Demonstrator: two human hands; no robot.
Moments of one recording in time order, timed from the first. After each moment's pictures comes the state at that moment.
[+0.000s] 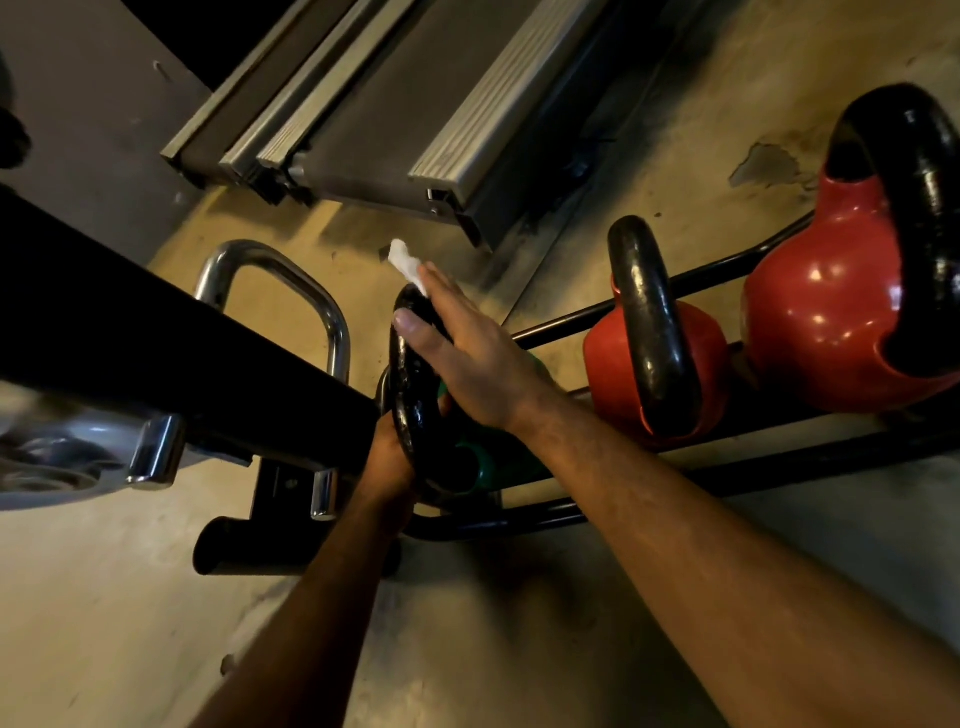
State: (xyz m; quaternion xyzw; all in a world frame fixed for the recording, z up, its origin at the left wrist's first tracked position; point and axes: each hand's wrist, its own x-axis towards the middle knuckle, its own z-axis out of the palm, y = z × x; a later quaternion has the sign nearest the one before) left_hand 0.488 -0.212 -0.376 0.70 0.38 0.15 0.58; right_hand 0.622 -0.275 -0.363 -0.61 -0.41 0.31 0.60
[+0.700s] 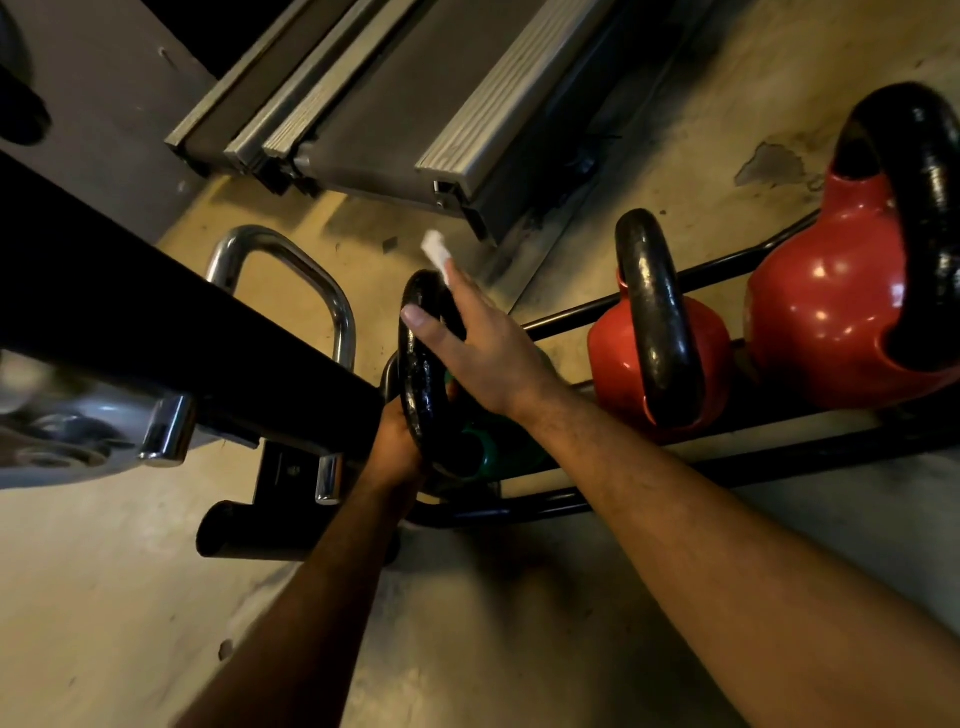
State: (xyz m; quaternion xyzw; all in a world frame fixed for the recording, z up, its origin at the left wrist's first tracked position) left_hand 0.490 -0.215 -0.375 0.69 0.38 0.16 0.60; right_hand 0.618 -0.276 -0.355 -0.65 -0.38 0.32 0.58
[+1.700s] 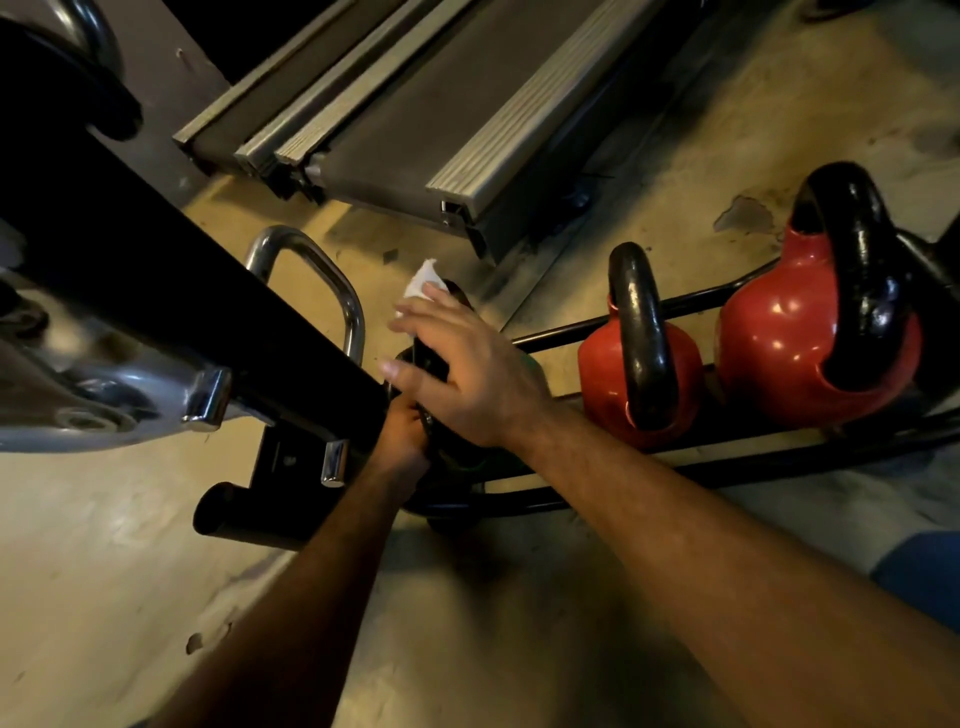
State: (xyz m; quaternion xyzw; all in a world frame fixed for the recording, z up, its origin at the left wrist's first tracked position) left_hand 0.493 -0.224 -0.369 0.65 0.32 0.20 0.66; right_hand 0.602 -0.297 -0.340 -0.66 -0.55 0.15 0.49
